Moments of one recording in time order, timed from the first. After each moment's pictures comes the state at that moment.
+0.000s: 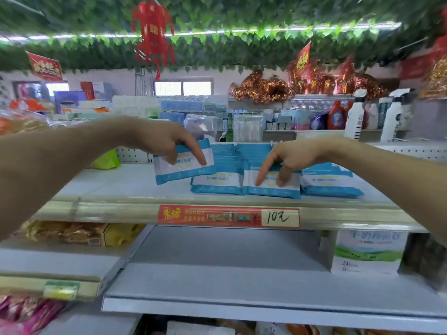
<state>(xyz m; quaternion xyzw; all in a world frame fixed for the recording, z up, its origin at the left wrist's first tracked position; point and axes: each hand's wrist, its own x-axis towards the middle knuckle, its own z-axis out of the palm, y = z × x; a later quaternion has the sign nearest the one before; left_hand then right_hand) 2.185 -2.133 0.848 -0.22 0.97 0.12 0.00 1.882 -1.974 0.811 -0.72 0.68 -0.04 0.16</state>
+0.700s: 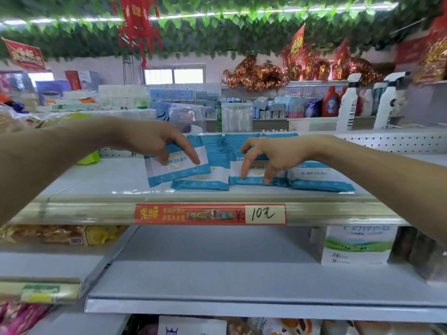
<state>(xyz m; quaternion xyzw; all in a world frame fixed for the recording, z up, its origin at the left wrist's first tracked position) 2.151 -2.150 0.831 -0.23 0.95 0.19 0.01 1.863 -1.987 0.793 -0.76 0.65 -0.03 0.08</state>
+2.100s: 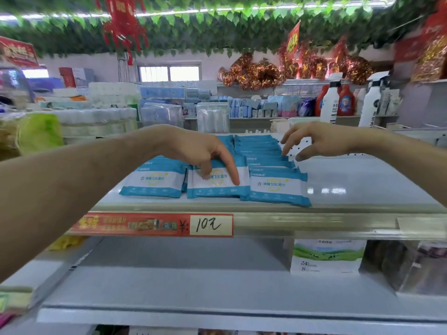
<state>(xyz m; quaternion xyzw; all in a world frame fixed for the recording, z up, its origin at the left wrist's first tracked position) 1.986 -2.071 0.817 -0.11 0.96 0.22 0.11 1.685 -1.907 0.809 -0.71 0.69 -0.13 0.04</state>
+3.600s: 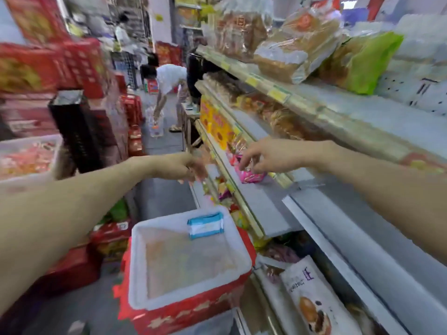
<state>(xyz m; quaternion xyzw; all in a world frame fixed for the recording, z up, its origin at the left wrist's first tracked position) 2.563 -1.987 0.553 -0.69 0.64 0.30 -0.14 2.297 -2.116 0.642 -0.98 0.17 0.09 0.10</state>
